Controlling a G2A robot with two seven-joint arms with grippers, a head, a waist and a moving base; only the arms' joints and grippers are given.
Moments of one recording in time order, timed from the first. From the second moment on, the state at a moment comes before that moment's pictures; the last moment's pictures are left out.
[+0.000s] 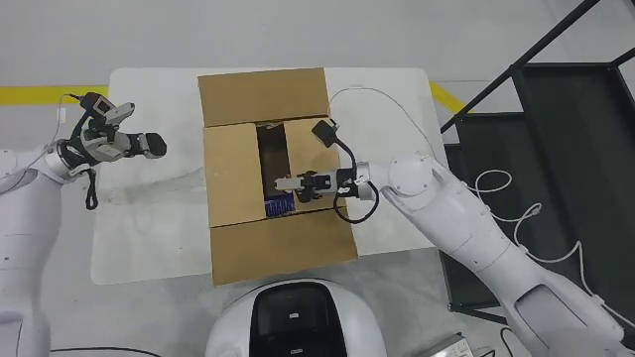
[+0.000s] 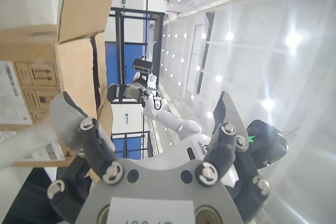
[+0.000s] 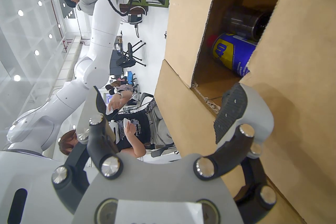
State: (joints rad) left arm 0.78 -0.98 -1.36 -0.80 -0.71 -0.16 -1.54; right arm -0.95 -1.07 0.83 -1.49 0.30 -0.11 0.89
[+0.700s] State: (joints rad) left arm 0.76 -0.98 -1.14 -0.74 -0.75 -0.33 -1.44; right arm -1.01 -1.06 0.89 -1.47 0.46 -0.16 0.98
